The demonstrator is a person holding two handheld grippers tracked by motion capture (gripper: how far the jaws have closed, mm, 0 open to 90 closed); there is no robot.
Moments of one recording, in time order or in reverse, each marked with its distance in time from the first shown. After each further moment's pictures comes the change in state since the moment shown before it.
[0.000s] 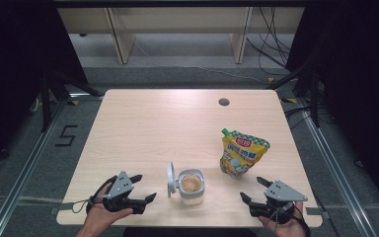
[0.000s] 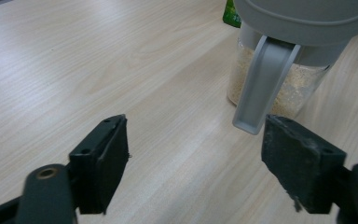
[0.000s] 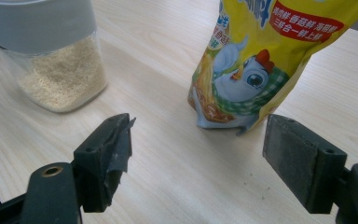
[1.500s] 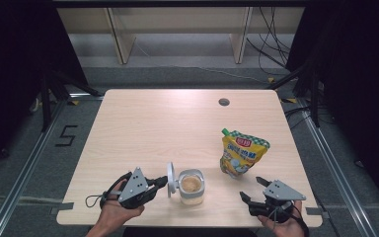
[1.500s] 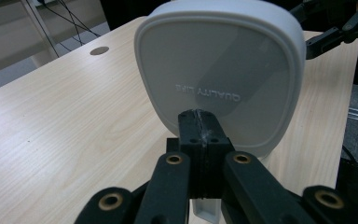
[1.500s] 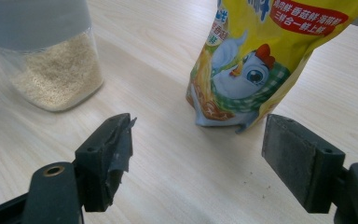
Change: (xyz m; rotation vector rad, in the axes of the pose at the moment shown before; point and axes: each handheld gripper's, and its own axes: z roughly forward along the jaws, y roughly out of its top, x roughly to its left) left arm -0.031 0.045 0.009 -0.141 -0.062 0.152; right arm 0.000 -0.001 0.003 0.013 -0.006 0.015
